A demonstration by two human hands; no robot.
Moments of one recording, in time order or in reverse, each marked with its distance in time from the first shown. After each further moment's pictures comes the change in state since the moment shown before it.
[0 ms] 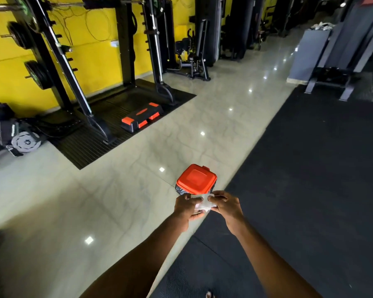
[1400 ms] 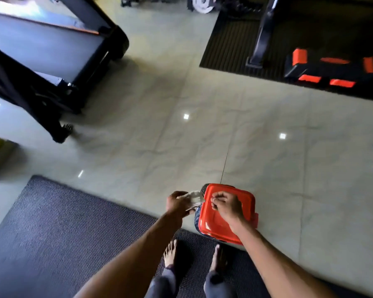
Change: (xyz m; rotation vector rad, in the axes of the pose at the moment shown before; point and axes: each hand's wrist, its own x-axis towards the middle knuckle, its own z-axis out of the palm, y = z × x) left_hand 0.505 0.066 0.052 -0.870 1.030 -0.369; right_hand 0.644 0.028 0.175 -0.970 -1.031 0.105
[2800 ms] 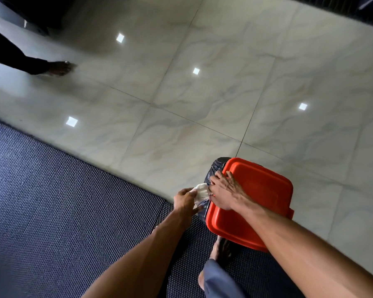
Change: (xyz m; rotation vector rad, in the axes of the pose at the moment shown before) left_hand 0.266 -0.177 0.028 -0.221 0.061 -0.266; right_hand 0.220 0.174 0.106 -1.542 -0.573 -0.675
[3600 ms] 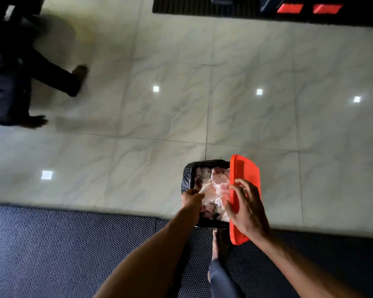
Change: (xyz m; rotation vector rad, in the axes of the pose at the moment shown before) left_hand -0.064 -0.006 0.094 0.454 -0.086 0.099; right_hand -0.199 0.001 -0.002 0.600 0.878 0.571
